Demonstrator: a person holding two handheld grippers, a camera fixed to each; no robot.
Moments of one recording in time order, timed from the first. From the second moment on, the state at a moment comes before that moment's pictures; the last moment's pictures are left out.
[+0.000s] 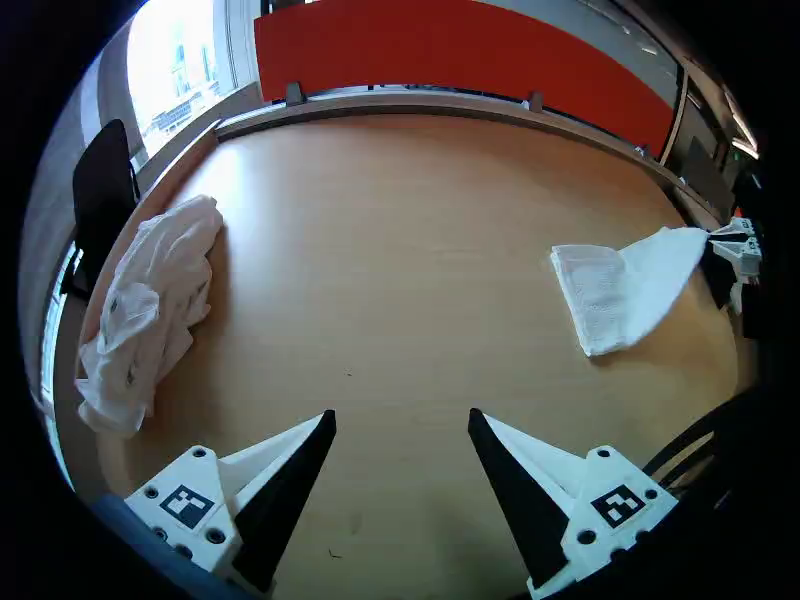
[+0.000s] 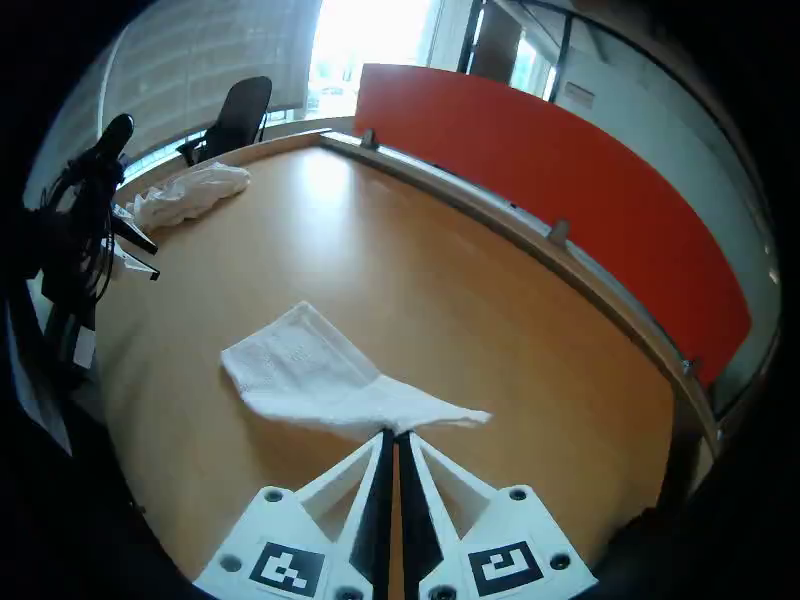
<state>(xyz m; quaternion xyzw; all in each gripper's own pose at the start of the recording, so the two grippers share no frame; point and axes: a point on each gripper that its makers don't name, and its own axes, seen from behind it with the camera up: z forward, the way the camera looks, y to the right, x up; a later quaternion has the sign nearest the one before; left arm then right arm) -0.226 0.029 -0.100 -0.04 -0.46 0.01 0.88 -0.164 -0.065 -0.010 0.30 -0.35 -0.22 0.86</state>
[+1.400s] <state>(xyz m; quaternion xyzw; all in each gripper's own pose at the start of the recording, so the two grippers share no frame) -0.218 0.019 -0.116 -0.03 -0.46 -0.01 0.89 -0.182 -0.182 -0.021 0.41 -0.33 -0.24 0.81</state>
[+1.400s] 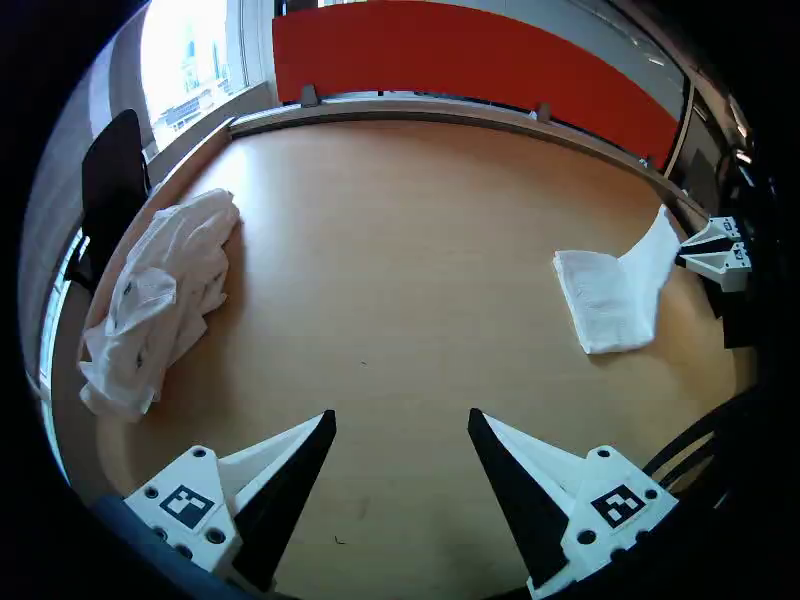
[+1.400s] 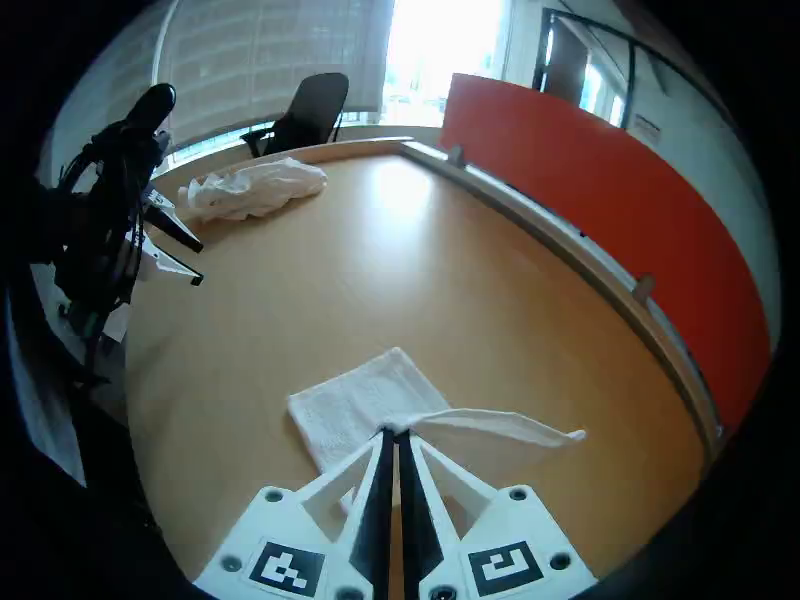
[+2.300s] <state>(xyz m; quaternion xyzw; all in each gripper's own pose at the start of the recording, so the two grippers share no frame) -0.218 -0.005 -0.138 0.01 -0.46 -0.02 0.89 -0.217 -0.210 -0.032 0.43 -0.37 -0.24 0.79</state>
